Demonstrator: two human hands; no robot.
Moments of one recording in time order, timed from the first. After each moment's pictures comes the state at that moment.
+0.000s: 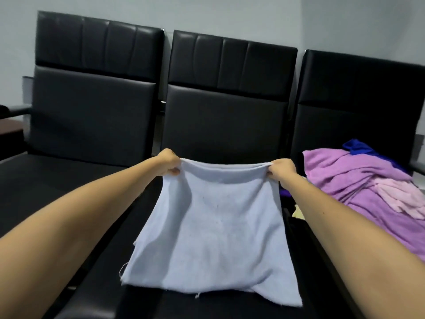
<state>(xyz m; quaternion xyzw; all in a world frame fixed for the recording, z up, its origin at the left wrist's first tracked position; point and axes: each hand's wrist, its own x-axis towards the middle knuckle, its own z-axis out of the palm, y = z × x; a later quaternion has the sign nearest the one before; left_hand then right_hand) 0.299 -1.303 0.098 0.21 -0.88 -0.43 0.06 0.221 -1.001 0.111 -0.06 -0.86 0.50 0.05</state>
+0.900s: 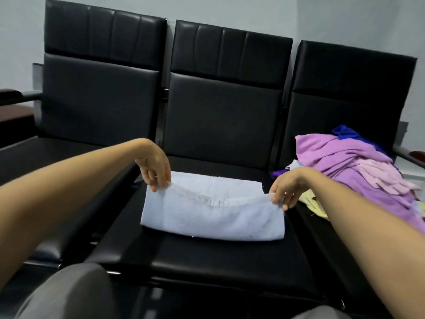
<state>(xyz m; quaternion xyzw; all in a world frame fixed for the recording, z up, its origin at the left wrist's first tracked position) 0.408 -1.293 0.132 0.10 -0.91 -0.19 -0.34 0.322 -0.951 0.121 0.11 -0.91 0.07 -0.39</state>
